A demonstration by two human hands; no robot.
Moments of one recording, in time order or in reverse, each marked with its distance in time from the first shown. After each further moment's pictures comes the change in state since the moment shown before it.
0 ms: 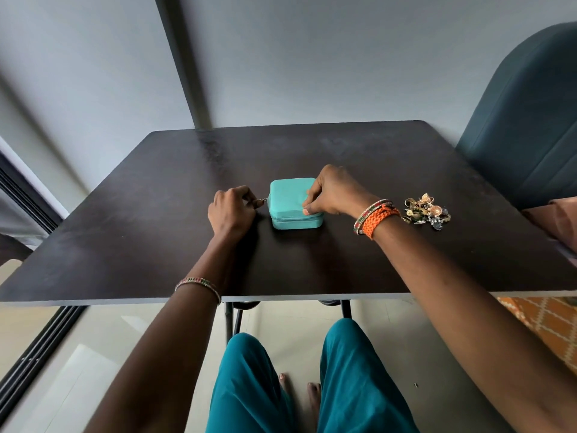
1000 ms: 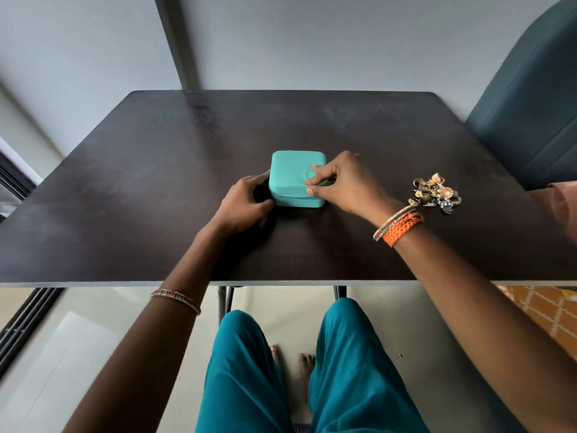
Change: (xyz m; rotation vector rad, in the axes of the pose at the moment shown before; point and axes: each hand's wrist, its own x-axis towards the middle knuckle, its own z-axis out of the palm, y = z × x) left_hand -0.015 -0.013 0.011 -0.389 -0.417 0.271; right_hand -0.009 0.023 0.019 0.116 0.119 -0.120
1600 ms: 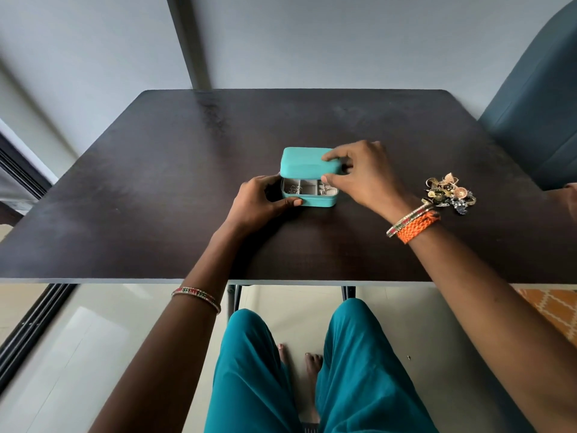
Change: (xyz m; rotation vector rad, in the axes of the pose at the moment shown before) left_hand -0.003 0.001 0.002 0.017 0.057 0.020; right_hand 0.013 0.003 0.001 -0.109 0.200 -0.064
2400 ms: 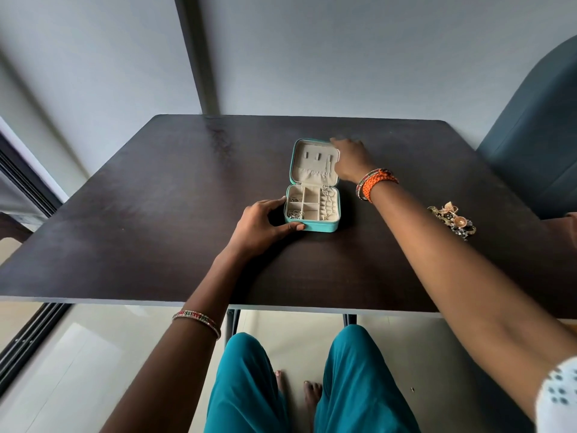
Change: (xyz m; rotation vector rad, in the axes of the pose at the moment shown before) left_hand 0.001 0.003 0.001 0.005 0.042 0.031; right_hand 0.106 0.025 0.024 -0.257 -0.174 0.121
